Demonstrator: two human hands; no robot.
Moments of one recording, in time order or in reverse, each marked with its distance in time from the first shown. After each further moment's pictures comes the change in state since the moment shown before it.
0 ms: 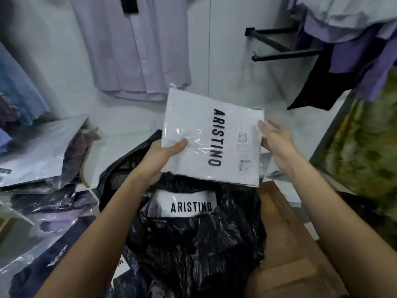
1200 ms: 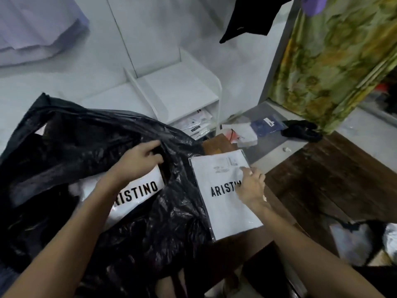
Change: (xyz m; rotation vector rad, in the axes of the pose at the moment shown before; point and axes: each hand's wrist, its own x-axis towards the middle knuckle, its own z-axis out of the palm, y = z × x) left_hand 0.055 -0.101 0.099 0.841 -0.441 -0.071; right_hand -0.063 0.254 -0.138 -1.120 0.140 0.336
